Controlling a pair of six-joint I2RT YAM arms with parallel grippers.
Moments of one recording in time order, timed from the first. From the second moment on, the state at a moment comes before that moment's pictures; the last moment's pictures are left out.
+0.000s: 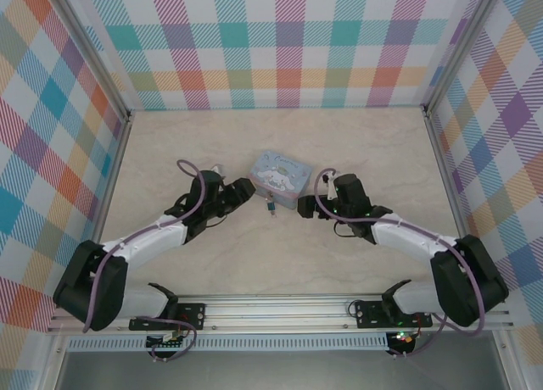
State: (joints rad) left arm -0.47 1.29 0.64 0.09 0.16 -0.99; right arm 0.53 1.33 0.62 0.00 -0.17 0.47
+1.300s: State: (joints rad) left arm -0.36 0.94 0.55 -0.19 0.13 -0.86; right arm 0.42 1.95 1.16 0.19 -0.52 0.59
